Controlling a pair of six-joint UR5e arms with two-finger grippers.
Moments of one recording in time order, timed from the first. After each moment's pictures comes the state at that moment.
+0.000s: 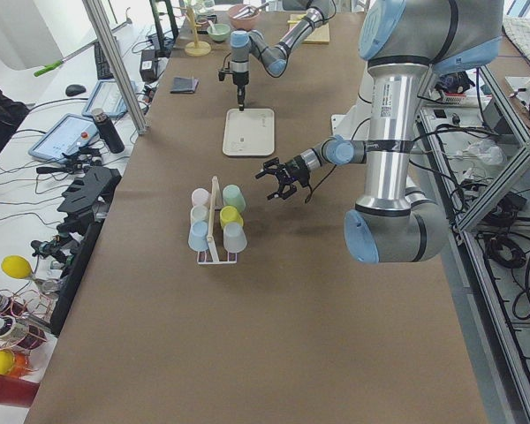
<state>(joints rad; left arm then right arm) -0.16 -1.65 -2.00 -1.10 -0.51 0.62 0.74 -0.96 1.30 -1.03 2.14 1.12</state>
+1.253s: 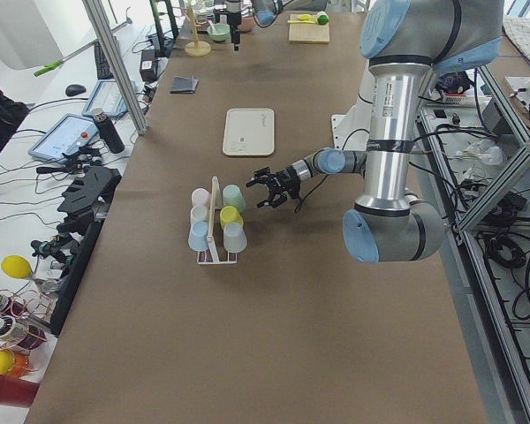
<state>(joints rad) -0.21 -1.68 -1.89 -1.11 -0.45 0.68 1.20 -1.34 1.56 -1.35 2.31 0.24</state>
